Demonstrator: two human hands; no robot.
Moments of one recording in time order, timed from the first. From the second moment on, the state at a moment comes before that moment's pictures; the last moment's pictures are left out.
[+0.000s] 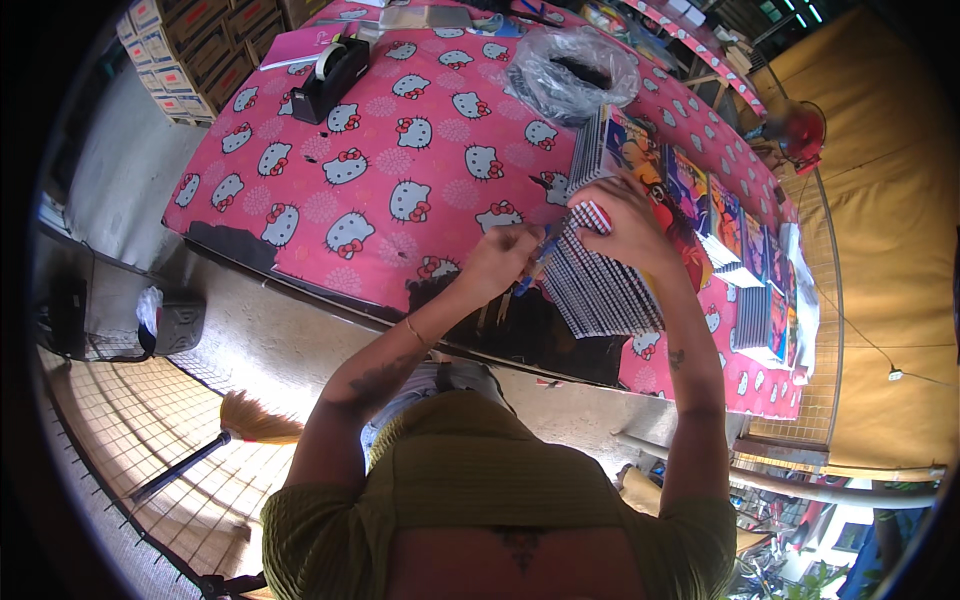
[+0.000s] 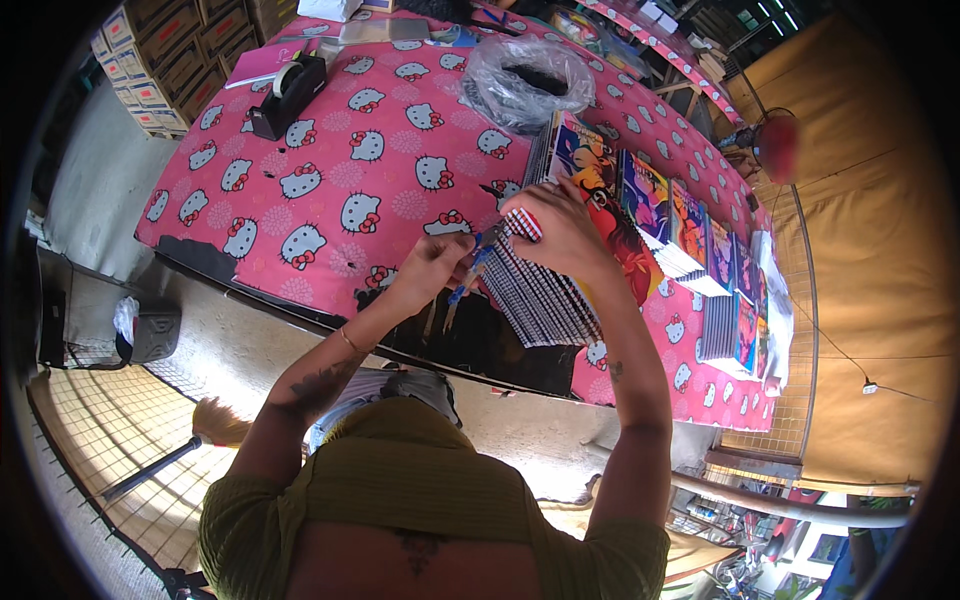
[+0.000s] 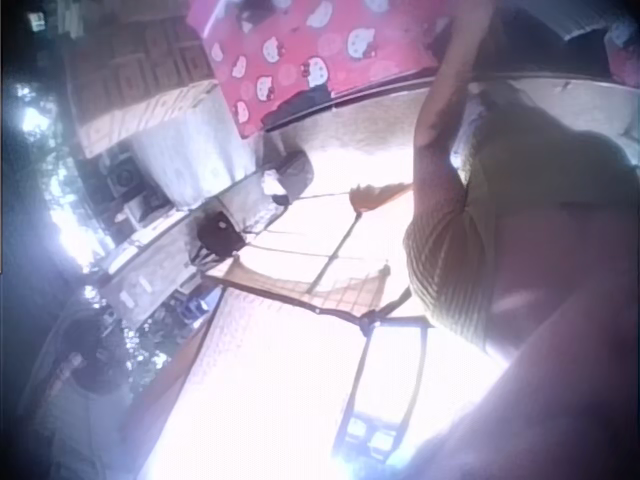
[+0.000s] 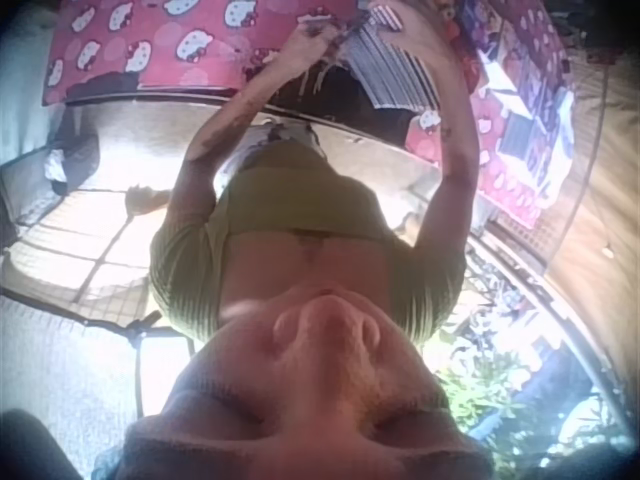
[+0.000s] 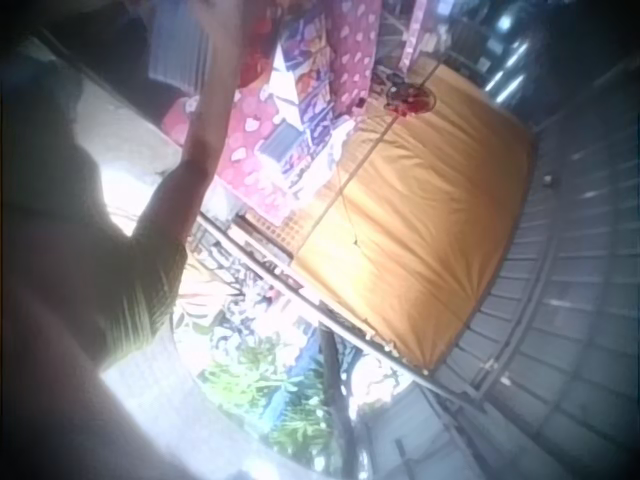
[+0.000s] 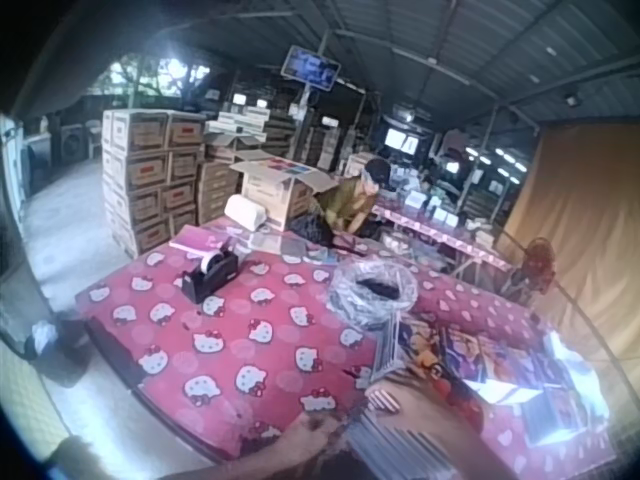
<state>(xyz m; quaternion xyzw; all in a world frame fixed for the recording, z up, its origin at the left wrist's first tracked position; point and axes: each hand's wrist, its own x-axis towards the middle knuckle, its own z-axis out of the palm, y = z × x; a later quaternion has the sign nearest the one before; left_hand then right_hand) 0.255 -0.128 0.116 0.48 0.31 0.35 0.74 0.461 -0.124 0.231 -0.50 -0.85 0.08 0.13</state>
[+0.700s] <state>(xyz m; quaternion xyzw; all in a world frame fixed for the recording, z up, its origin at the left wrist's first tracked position) 0.249 -0.133 0.123 0.75 0.34 0.40 0.40 0.463 -0.126 0.230 -0.49 -0.86 0.06 0.14</state>
